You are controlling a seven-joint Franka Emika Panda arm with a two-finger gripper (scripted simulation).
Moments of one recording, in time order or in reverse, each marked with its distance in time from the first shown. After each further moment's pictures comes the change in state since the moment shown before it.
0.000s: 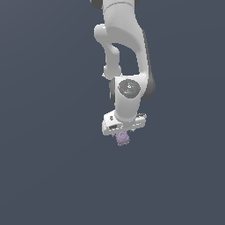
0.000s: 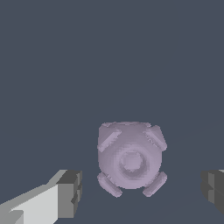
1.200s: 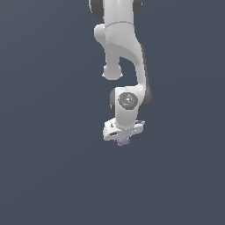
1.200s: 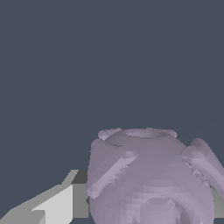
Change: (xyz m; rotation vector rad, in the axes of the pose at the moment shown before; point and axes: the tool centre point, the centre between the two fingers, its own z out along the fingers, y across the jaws) arm 0.002 -0.002 0.053 0.001 0.001 -0.010
